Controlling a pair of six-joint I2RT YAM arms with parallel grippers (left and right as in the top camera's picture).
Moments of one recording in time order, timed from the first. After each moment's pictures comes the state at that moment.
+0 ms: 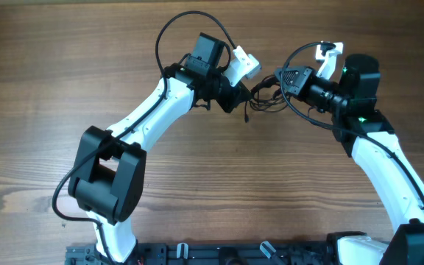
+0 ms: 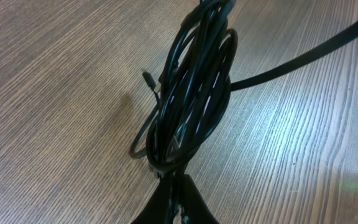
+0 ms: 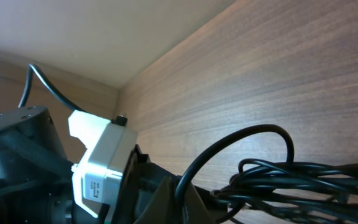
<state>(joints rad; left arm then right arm) -0.49 1.95 1.46 -0.49 0.60 0.27 0.07 1.41 0.87 0.05 -0.67 0.73</state>
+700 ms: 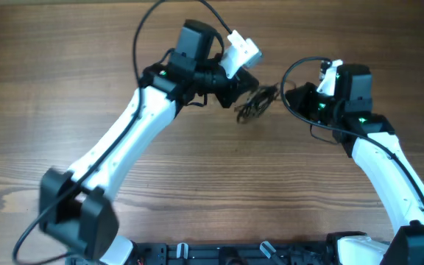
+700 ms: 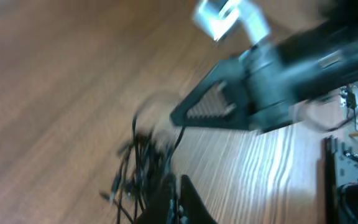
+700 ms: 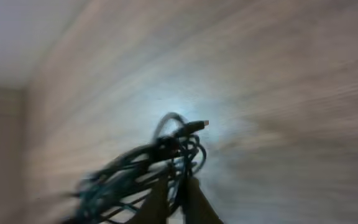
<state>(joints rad) -0.49 1.71 1.46 -0.49 0.69 0.24 0.07 1.40 0.87 -0.29 -0.41 0.61</state>
